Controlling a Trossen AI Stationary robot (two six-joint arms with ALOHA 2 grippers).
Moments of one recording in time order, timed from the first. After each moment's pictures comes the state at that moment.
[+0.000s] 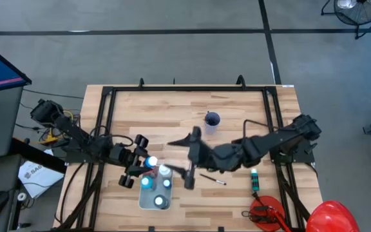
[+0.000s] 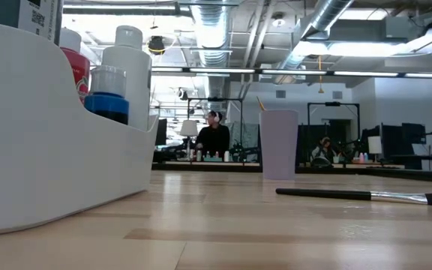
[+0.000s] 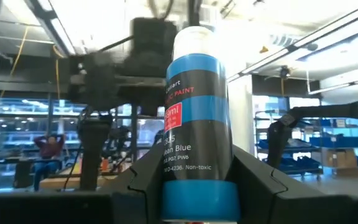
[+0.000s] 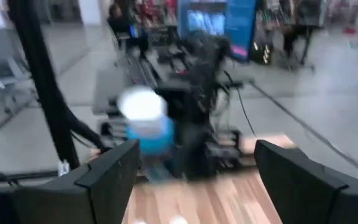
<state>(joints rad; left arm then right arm) -0.51 1.20 0.42 1.29 -0.23 0.13 0.43 1.76 1.80 -0.19 0.58 0.08</state>
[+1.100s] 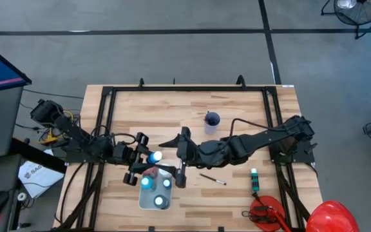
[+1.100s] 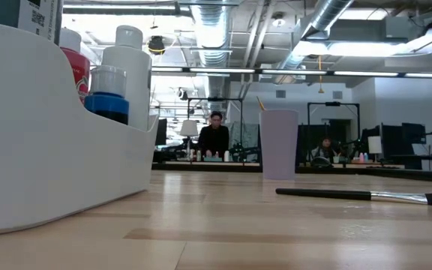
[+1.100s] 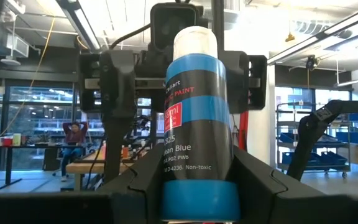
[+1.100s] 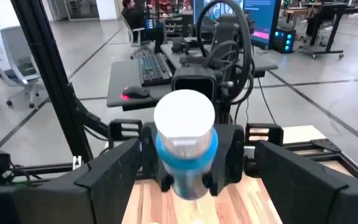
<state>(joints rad) -0.51 1.20 0.42 1.25 -0.31 0.13 0.37 1.84 1.82 -0.16 0.44 0.13</state>
